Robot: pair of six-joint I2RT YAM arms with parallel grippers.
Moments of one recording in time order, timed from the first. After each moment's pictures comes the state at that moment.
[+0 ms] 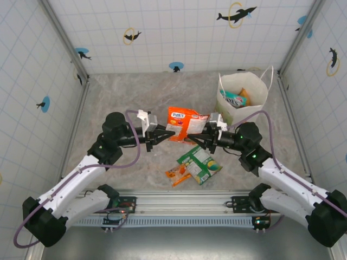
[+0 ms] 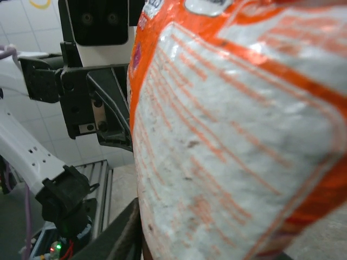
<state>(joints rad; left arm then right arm) -0.60 0.93 0.74 0.07 0.86 0.03 0.67 0.93 0.53 0.48 -0.69 0.16</state>
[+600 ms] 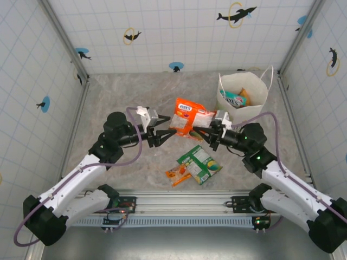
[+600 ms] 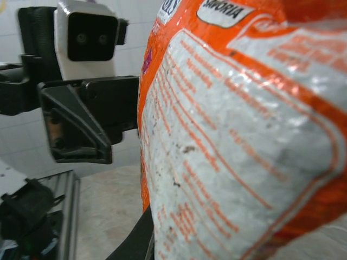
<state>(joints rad) -0.61 0.94 0.74 0.06 0.64 -0.03 0.62 0.85 0.53 0.39 -0.55 0.12</state>
